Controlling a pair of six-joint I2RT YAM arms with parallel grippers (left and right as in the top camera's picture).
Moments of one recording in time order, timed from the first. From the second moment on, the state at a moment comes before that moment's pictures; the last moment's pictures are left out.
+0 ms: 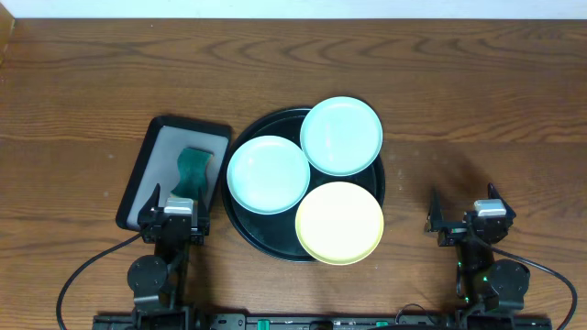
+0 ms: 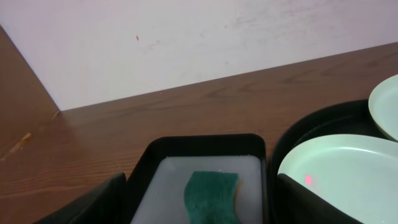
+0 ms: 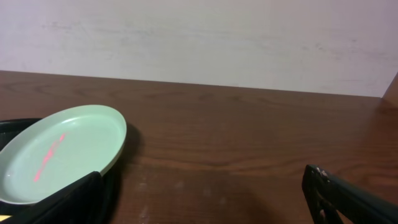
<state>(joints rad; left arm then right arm) 0.09 0.02 0.02 -0.10 0.09 0.22 -0.04 0.02 0.01 -0.06 -0.10 -0.06</state>
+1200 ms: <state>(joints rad) 0.09 0.02 0.02 -0.10 0.09 0.22 -0.04 0.02 0.01 -0.05 -0.08 -0.07</state>
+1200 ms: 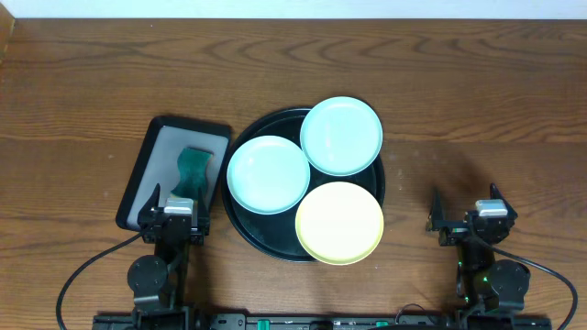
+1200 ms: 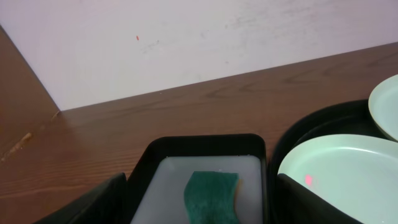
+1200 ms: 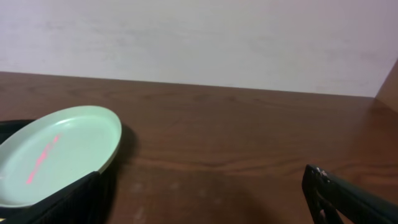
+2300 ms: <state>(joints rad) 0.09 0.41 0.54 -0.51 0.16 0.09 -0.04 0.80 0.71 -0.26 -0.45 0.01</state>
